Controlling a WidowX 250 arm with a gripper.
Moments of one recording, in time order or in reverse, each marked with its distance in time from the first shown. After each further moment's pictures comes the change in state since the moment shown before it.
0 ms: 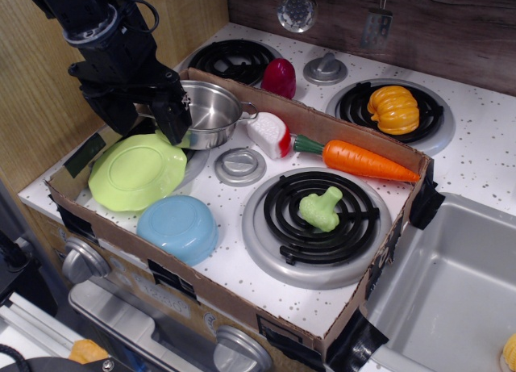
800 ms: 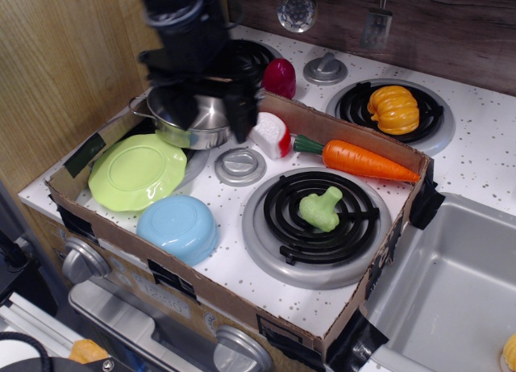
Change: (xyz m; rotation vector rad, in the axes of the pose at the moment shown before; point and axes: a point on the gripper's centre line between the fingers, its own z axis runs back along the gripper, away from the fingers) arm 0.017 -0.063 0.002 -0.005 0.065 -0.051
